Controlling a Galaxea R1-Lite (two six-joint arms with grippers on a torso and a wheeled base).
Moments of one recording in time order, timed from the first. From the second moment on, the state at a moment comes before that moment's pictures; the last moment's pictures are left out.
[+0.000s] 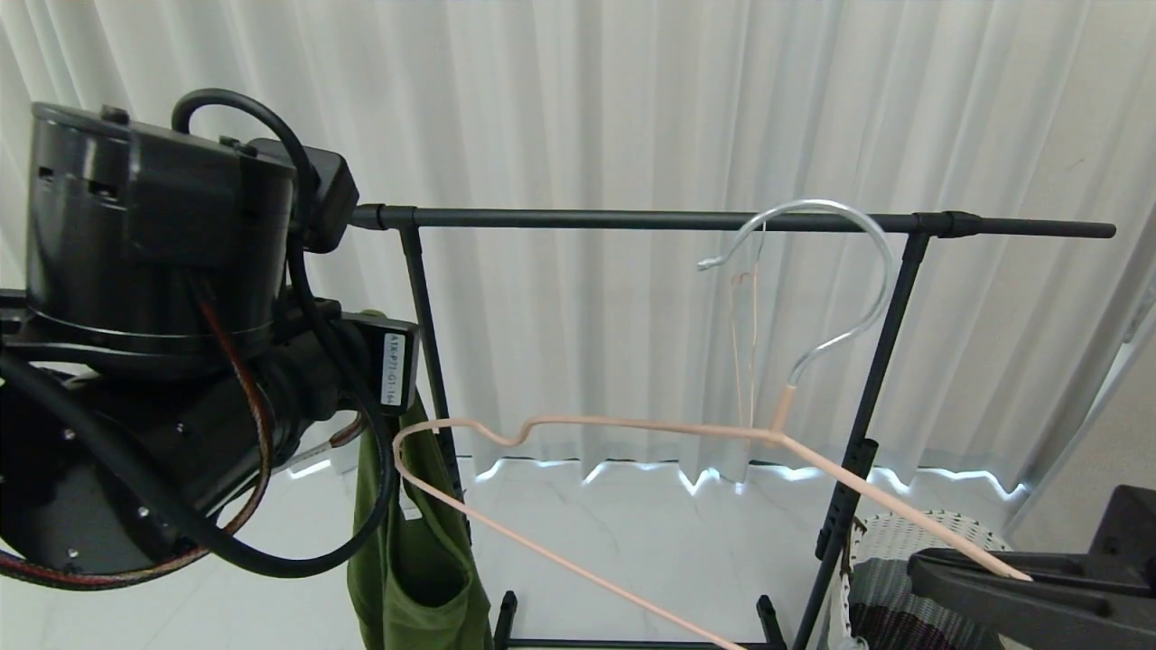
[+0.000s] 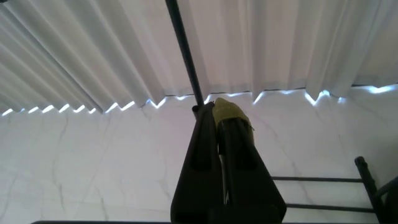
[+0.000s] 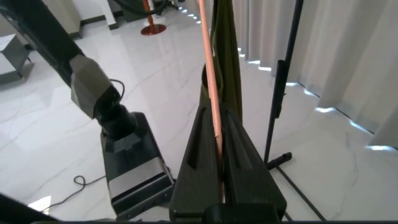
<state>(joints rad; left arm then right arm) -0.75 1.42 -1.04 0.06 0.80 -0.05 1.04 1.03 -0.53 -0.42 0.21 0.24</state>
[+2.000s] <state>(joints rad) -0.82 1.43 -1.04 0.07 0.81 -0.05 0.97 1.42 -0.54 -0.76 0.20 0.24</state>
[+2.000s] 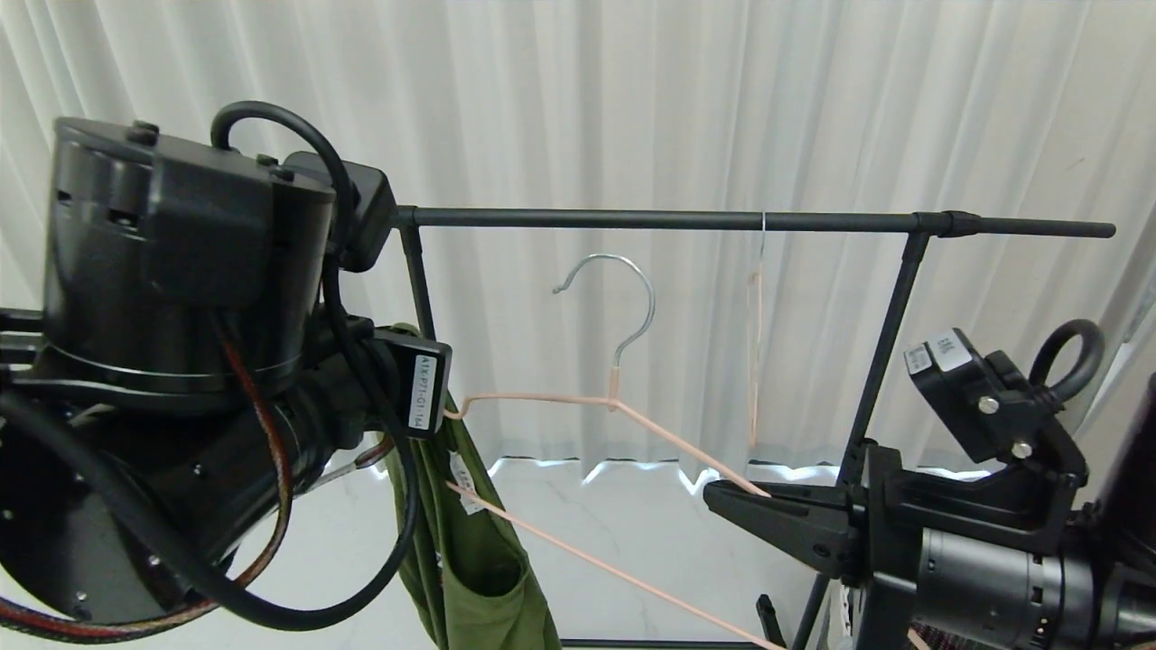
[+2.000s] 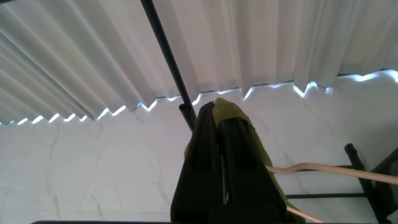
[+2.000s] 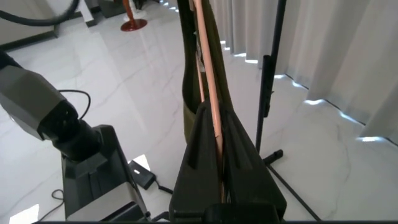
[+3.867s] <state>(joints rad) -1.10 1.34 -1.14 0.14 0.87 -0.05 1.09 1.64 -0.73 -0.80 0.11 0.28</state>
